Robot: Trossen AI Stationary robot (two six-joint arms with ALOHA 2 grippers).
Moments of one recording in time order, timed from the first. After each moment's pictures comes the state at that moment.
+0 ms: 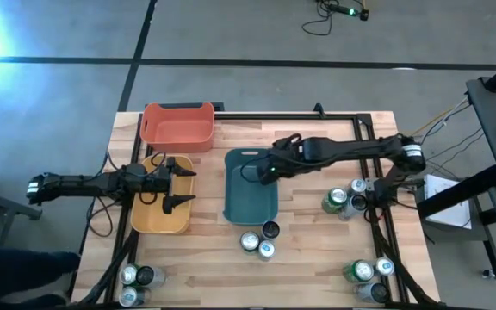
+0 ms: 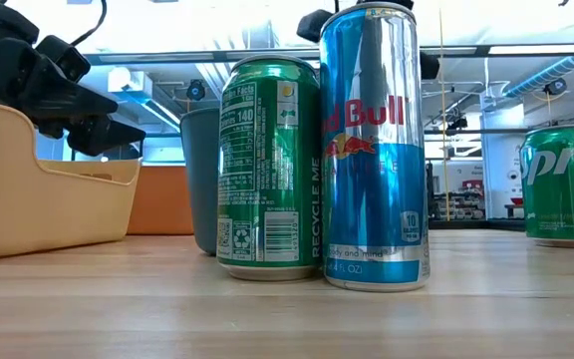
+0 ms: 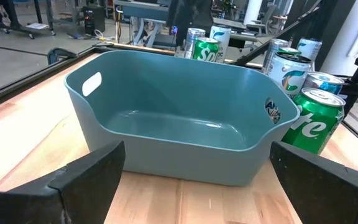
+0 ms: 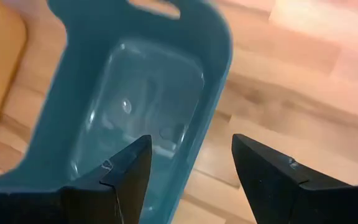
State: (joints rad) left arm 0.05 0.22 0.03 0.03 0.00 -0.13; right arm -0.01 1.77 1.59 -1.08 0.25 1.15
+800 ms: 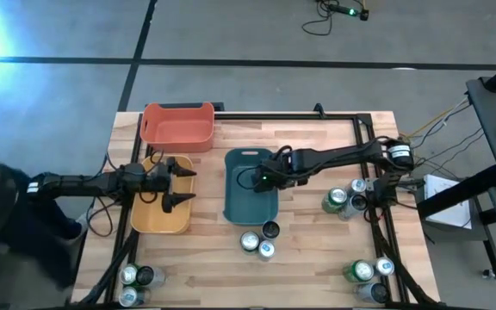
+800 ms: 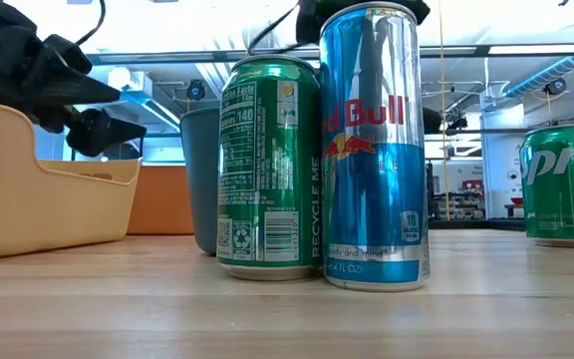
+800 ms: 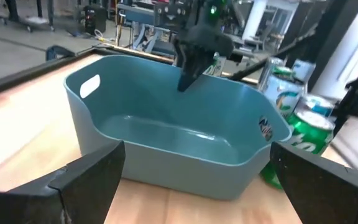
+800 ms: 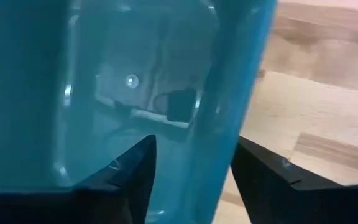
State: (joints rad) left arm 0.05 0.22 0.03 0.07 0.00 -0.25; right arm -0.03 1.86 1.41 -0.85 0.10 1.31
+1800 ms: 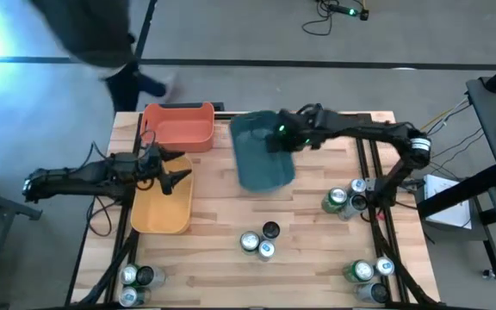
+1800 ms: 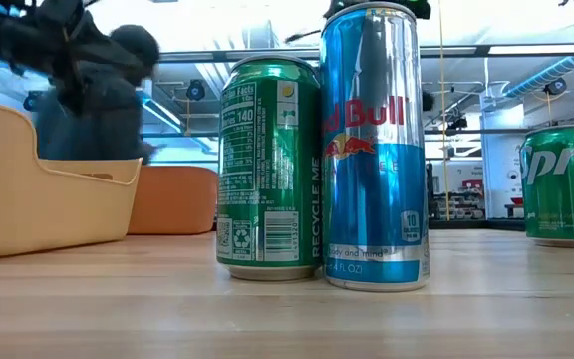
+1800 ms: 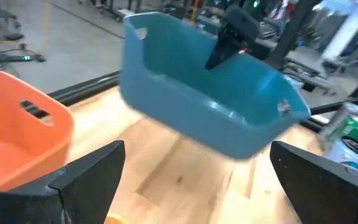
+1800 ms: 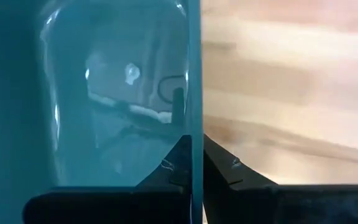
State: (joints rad) left arm 0.05 0.33 0.37 -0.28 -0.33 -0.38; right arm -0.35 1.68 1.47 -0.98 0.08 1.03
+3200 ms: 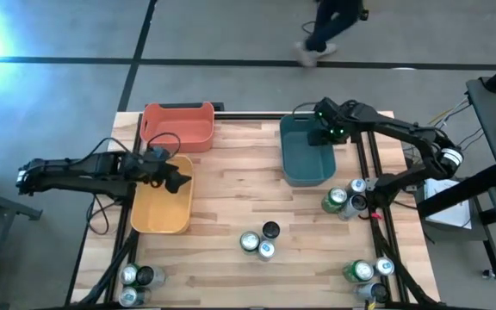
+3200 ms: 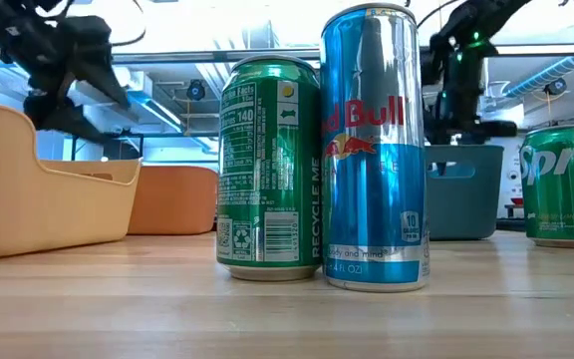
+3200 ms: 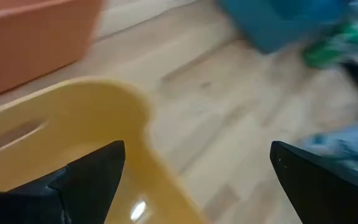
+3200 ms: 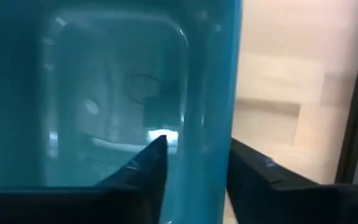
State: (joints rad) left arm 0.05 0.61 0.57 -0.74 -0.25 -0.88; right arm -0.71 1.41 1.04 -0.96 0.08 0.74
